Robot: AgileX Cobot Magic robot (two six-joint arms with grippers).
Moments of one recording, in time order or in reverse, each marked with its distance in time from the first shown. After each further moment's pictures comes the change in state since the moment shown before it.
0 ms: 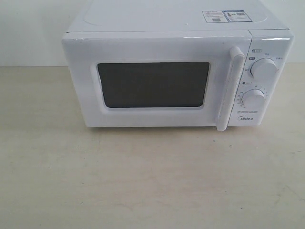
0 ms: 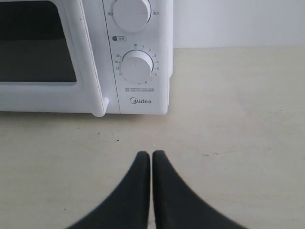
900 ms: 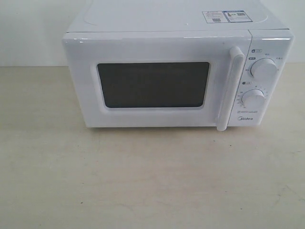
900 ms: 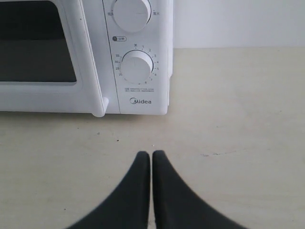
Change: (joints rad) left arm -0.132 0.050 -0.251 -0.053 0.245 0.036; right arm 0.000 0.000 -0.002 -0.002 0.000 -0.002
